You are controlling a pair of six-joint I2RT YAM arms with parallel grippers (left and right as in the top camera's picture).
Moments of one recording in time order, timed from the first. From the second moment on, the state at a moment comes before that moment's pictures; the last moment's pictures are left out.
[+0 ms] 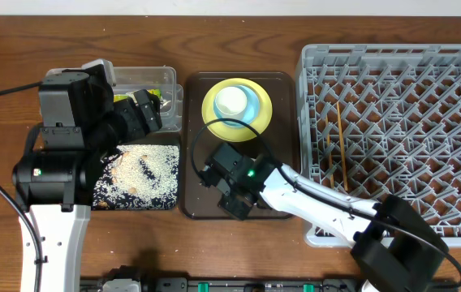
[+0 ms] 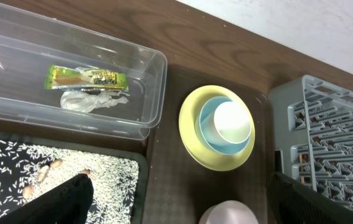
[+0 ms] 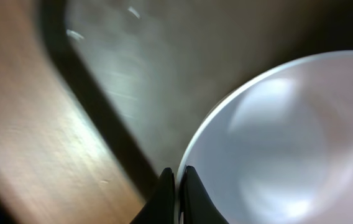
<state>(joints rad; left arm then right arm) 0.00 1.14 1.31 -0.91 0.20 -0.35 0.93 1.79 1.17 -0.73 -0.15 -0.06</state>
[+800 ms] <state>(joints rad) 0.00 1.14 1.31 -0.91 0.20 -0.35 0.34 1.31 1.29 -0.98 -0.87 -0.02</state>
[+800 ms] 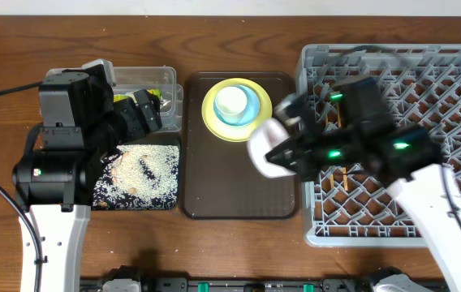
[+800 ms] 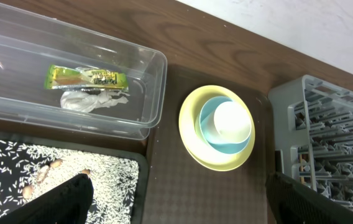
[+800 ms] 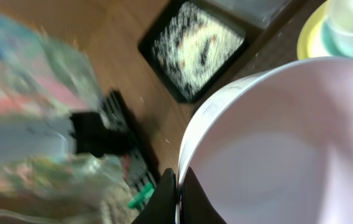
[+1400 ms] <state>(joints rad) 0.00 1.14 1.31 -0.91 0.20 -0.35 -0.30 1.27 0.94 -1.01 -1.43 -0.09</state>
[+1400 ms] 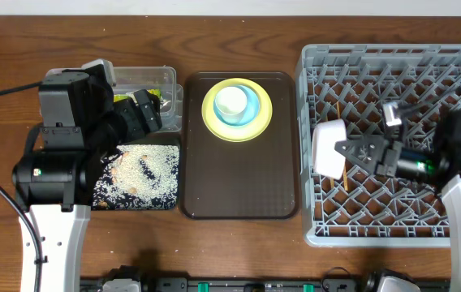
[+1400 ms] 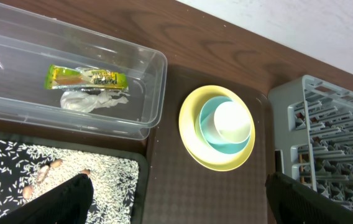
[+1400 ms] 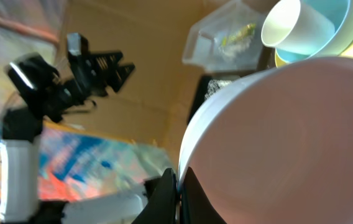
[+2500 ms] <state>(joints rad) 0.00 1.14 1.31 -0.91 0.20 -0.35 -0.38 1.27 0.72 -1.01 -1.37 -0.24</state>
